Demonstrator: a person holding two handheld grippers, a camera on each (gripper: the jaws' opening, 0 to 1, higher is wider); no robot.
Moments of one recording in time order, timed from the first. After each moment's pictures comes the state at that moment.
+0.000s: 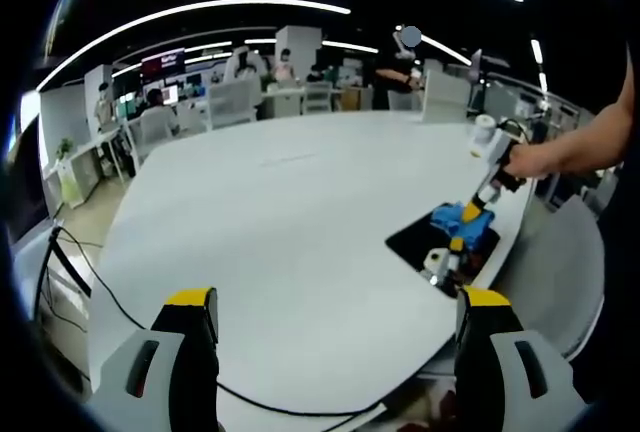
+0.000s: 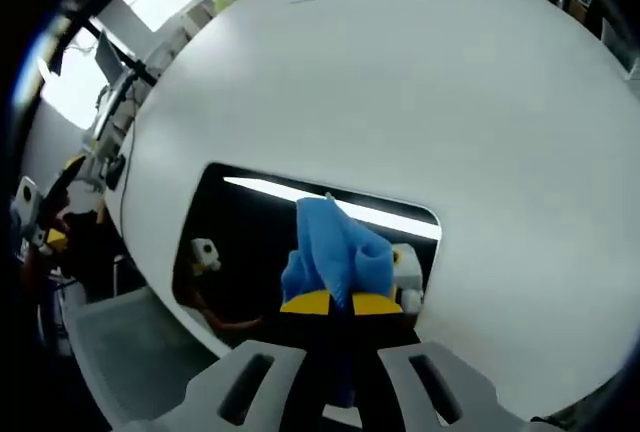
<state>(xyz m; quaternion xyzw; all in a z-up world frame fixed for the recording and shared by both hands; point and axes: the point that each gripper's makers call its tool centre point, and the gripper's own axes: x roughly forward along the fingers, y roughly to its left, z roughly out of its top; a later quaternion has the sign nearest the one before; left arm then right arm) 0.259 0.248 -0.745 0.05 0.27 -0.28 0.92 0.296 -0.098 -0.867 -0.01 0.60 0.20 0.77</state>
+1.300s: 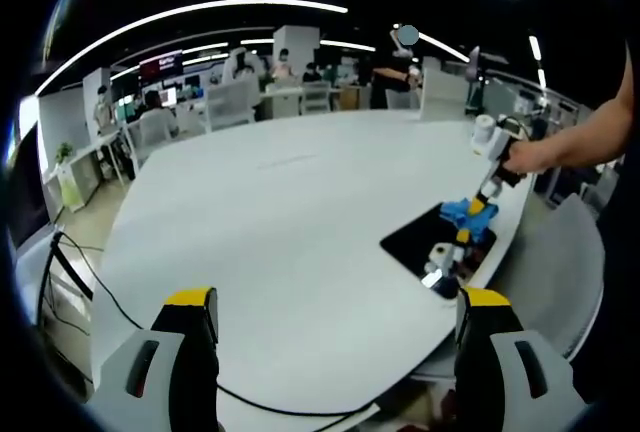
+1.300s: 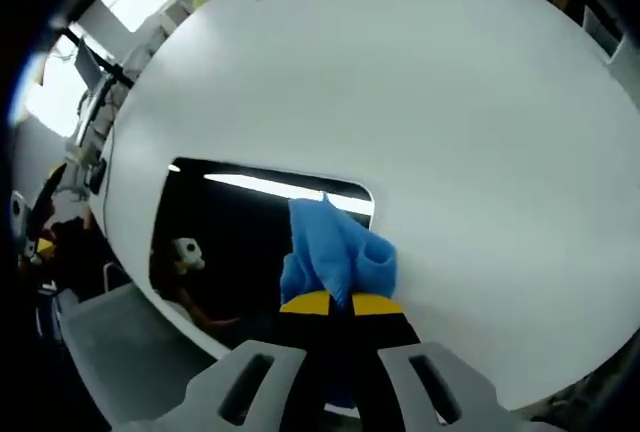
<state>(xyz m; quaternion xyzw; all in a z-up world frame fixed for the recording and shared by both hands) 0.256 0.238 -0.737 0.06 0.27 -0.28 0.92 0.293 -0.139 -0.869 0.00 0.62 0.16 0.77</state>
